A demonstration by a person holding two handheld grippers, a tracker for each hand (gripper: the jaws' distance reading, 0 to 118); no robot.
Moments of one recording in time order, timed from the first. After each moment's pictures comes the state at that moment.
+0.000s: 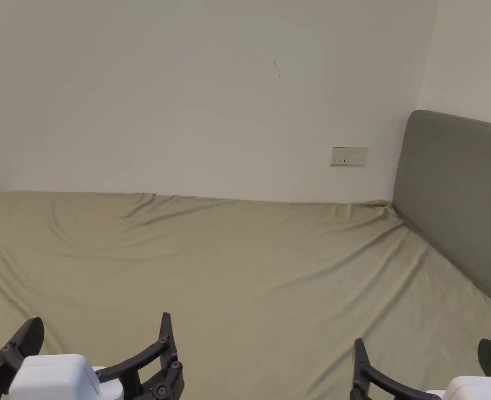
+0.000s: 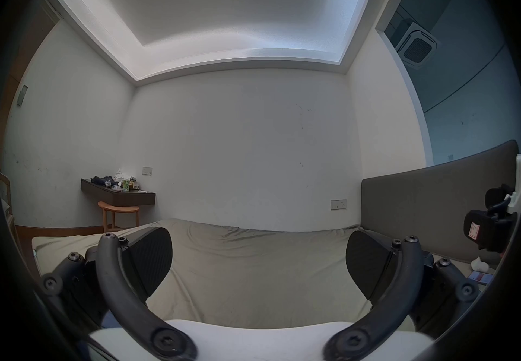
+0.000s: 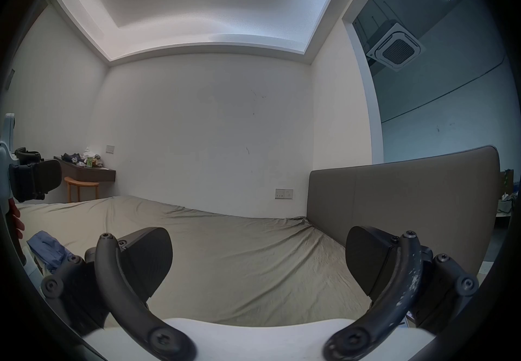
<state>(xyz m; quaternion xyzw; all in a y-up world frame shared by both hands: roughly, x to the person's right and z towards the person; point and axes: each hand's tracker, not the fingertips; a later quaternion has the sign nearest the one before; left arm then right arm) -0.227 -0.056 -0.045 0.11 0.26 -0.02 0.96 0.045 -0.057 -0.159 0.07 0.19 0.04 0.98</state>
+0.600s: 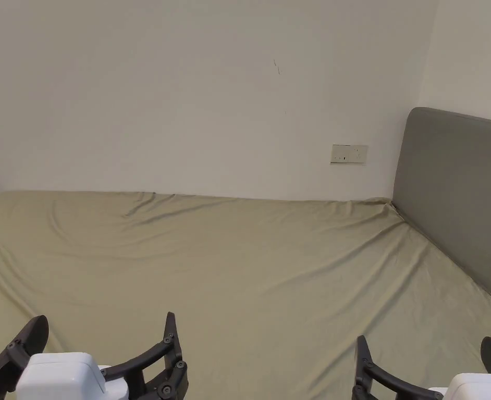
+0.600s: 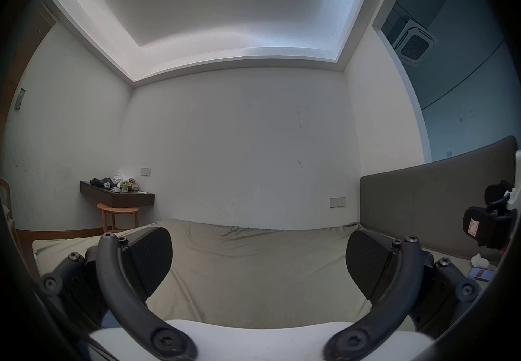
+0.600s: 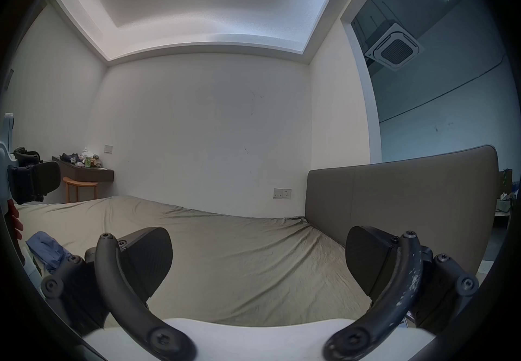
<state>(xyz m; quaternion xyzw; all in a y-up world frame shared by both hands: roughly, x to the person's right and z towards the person) -0.225 -0.055 -0.047 0.10 0.26 -0.03 0.96 0.048 -0.059 -0.160 0.07 0.18 0.04 0.98</state>
